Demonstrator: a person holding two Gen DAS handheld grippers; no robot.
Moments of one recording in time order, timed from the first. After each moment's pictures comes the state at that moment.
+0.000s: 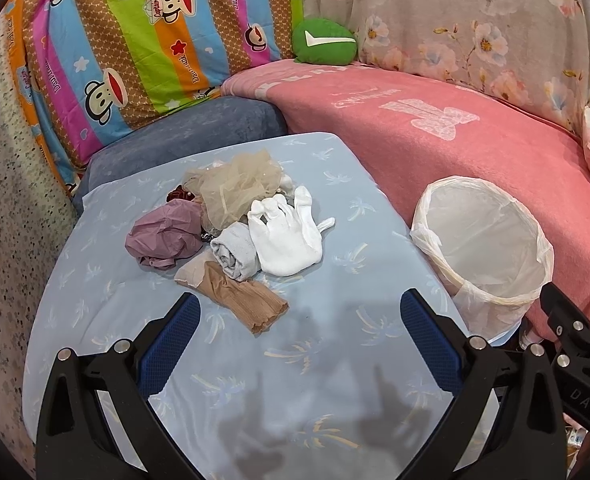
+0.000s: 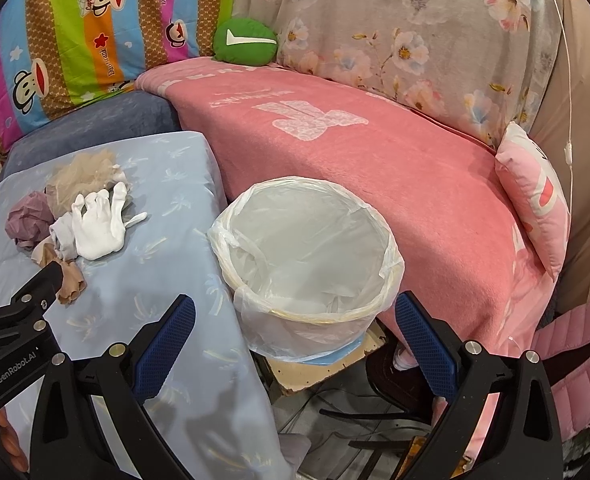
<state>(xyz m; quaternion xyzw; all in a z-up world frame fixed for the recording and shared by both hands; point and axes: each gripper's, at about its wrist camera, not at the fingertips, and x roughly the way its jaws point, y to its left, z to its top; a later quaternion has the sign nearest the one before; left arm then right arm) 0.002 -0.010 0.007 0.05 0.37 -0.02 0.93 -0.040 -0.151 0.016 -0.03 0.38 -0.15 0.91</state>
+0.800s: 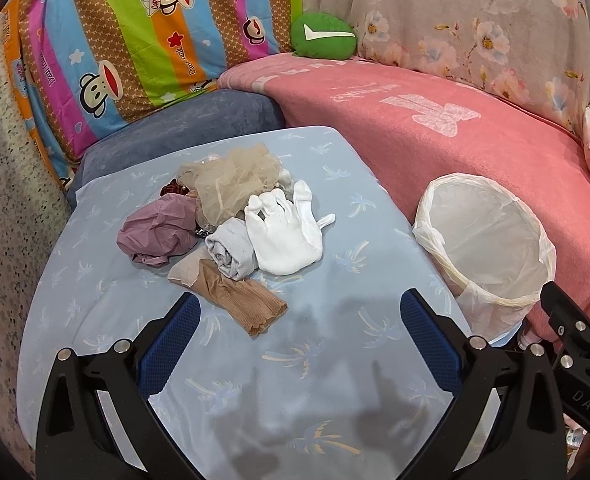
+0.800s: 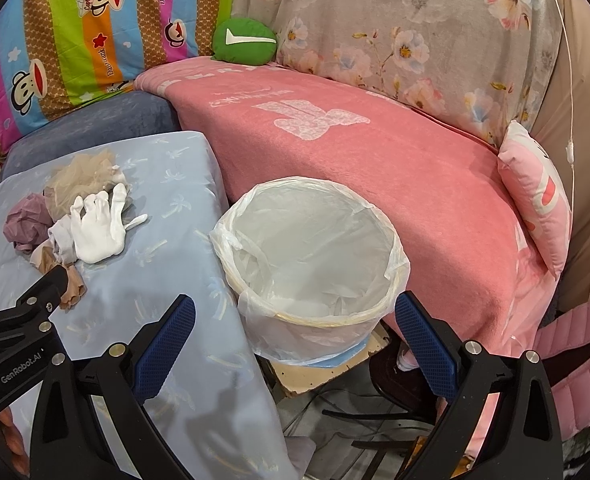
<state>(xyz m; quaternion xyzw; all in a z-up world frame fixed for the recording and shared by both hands) 0.013 -0.010 0.001 0.04 0.38 -0.03 0.92 -0.035 -0.150 0.015 -0.03 0.38 -0.15 0.91</state>
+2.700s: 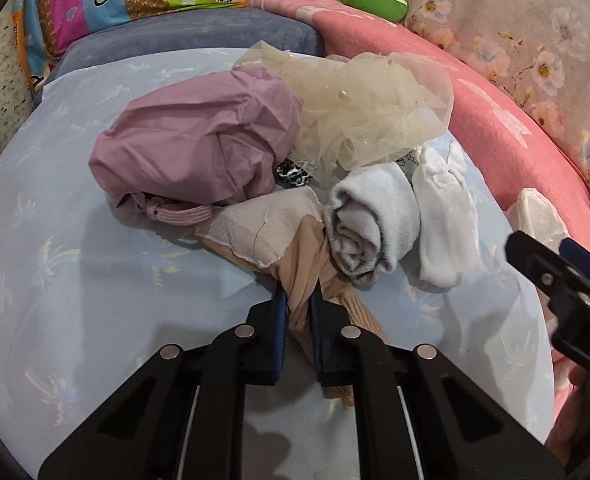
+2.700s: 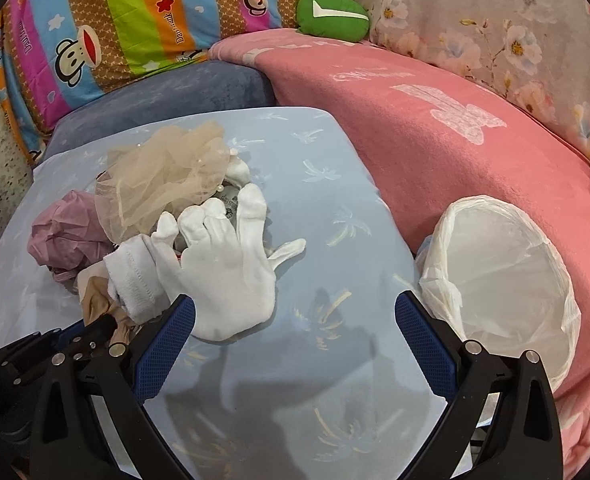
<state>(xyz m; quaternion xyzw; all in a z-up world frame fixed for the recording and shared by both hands) 0.080 0.127 -0.086 -0.09 0.46 -0.07 0.88 0.110 -0.009 -0.057 -0.01 0.43 -0.02 0.90</state>
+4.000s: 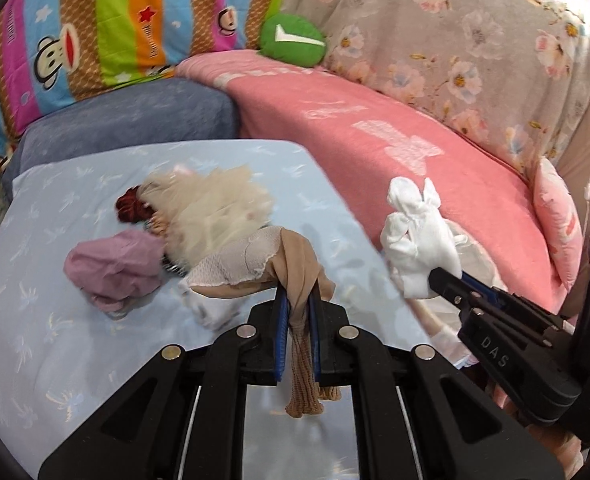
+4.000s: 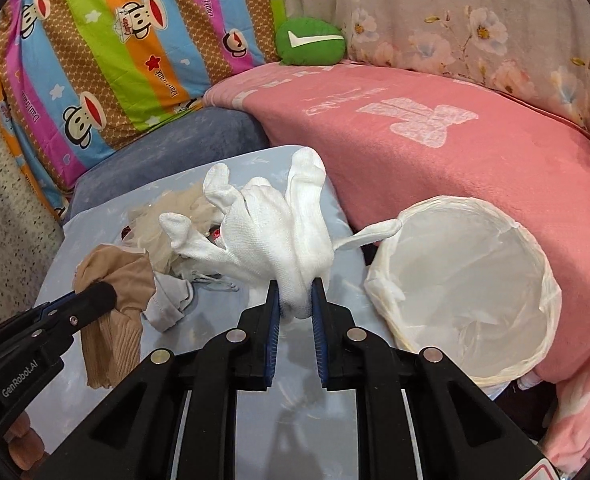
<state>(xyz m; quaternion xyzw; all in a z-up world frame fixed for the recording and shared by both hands) 0.062 0.055 0.020 -0.06 0.38 -0.17 0.91 0.051 -0.094 0.008 0.08 0.38 -0.02 0.92</state>
